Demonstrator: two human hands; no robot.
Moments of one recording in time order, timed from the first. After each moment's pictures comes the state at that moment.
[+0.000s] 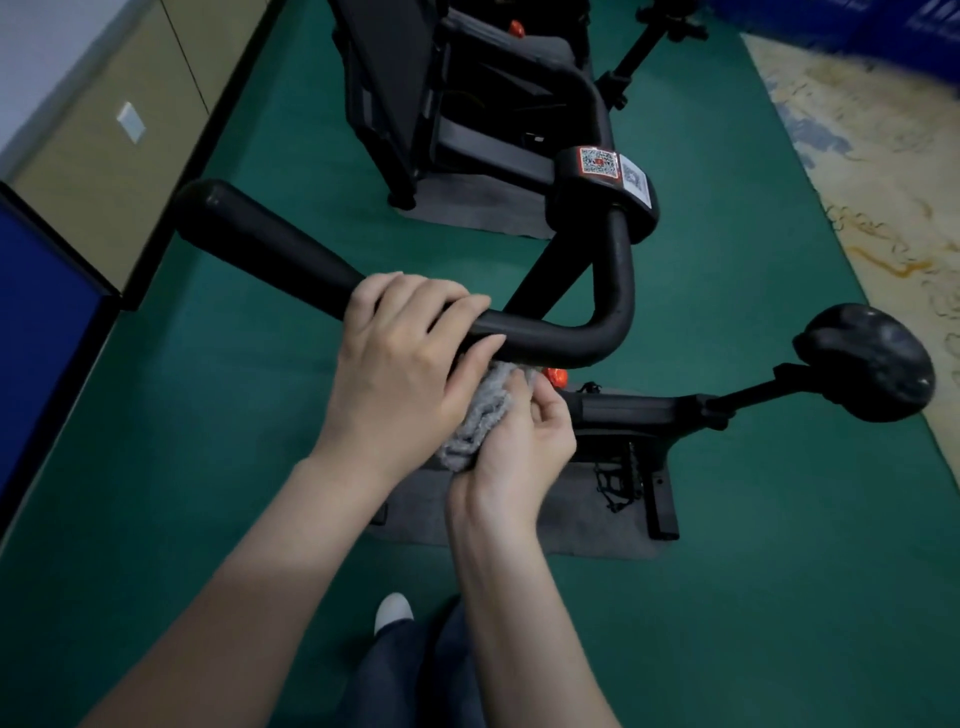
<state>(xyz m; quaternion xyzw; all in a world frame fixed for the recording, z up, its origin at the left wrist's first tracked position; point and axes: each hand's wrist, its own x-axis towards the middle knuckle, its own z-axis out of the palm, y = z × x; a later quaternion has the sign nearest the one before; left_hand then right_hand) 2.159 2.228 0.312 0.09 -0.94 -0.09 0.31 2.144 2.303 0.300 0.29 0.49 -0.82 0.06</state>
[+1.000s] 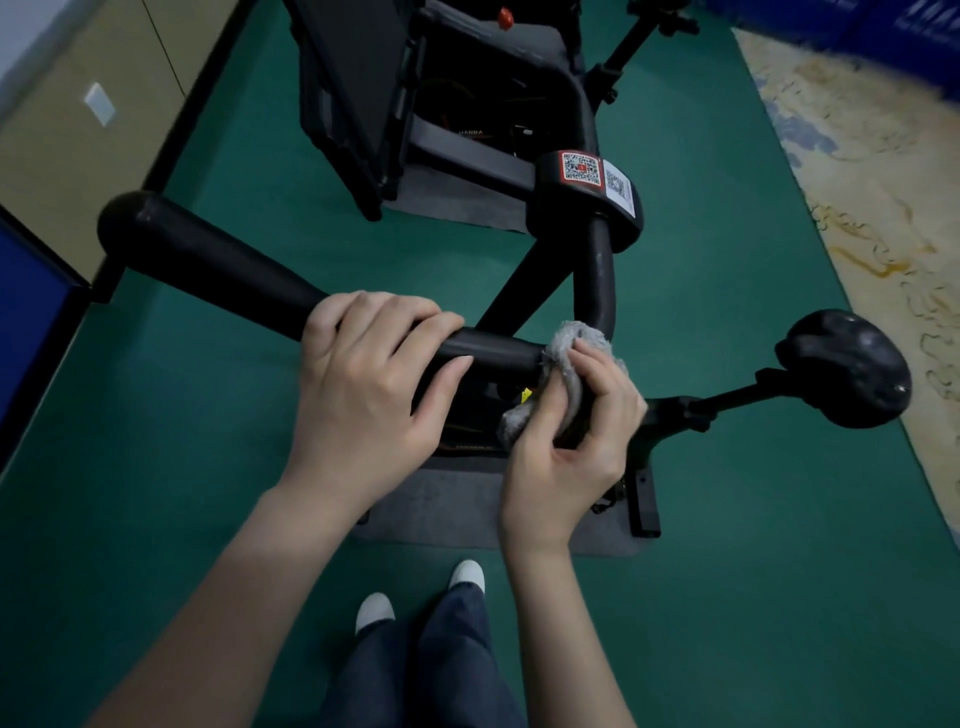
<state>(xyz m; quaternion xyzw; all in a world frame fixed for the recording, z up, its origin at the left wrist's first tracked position) 2.155 2.229 0.308 0.11 -0.93 -0.11 0.33 2.110 2.349 0.278 -0.11 0.78 -0.54 -0.30</state>
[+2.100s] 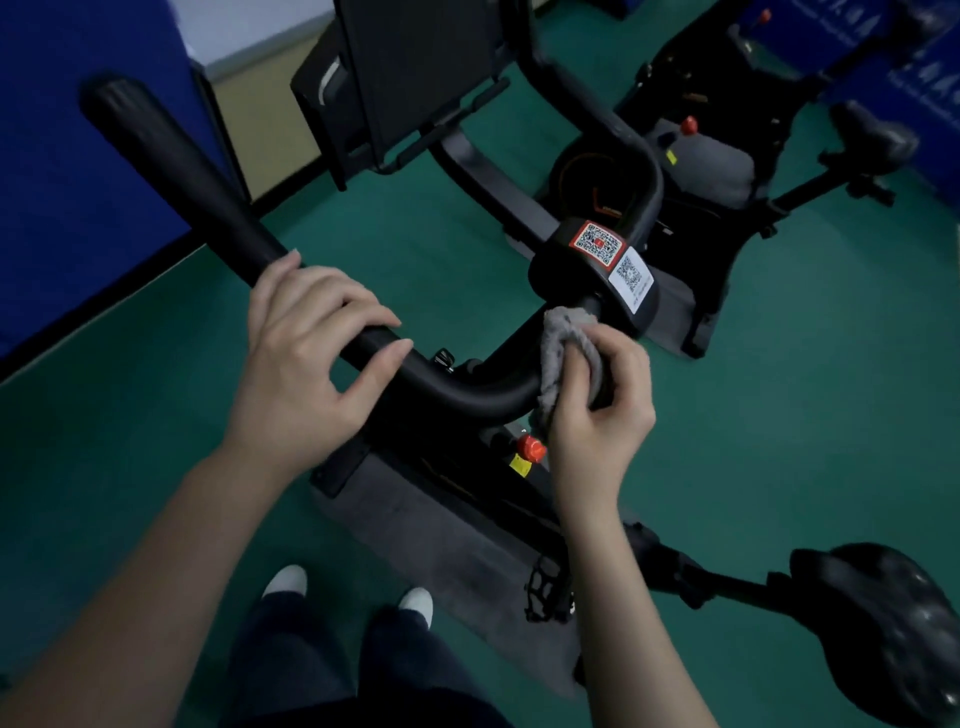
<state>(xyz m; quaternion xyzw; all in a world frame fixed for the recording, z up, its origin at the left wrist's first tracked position) 2.118 2.291 0.302 0.32 -0.87 -0.10 0.37 1.947 2.405 0.291 -0.35 0.72 -0.60 -0.05</state>
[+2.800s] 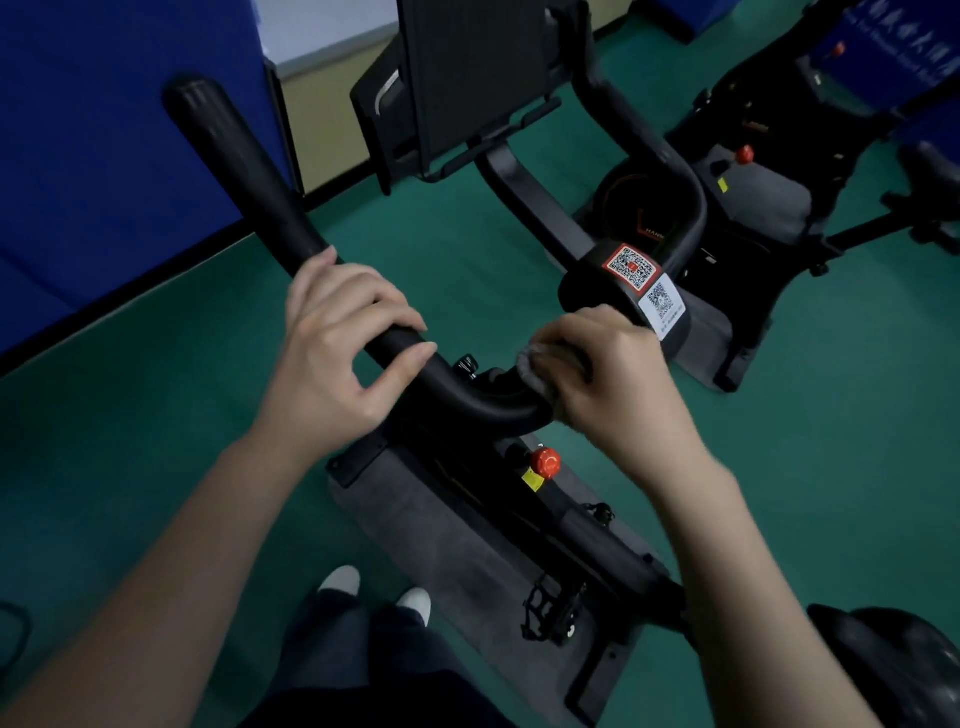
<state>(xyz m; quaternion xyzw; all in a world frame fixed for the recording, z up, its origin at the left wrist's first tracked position) 2.117 2.291 0.303 0.34 -0.85 -0.13 0.38 1.909 2.381 0.345 -0.67 0.69 -0.26 0.08</state>
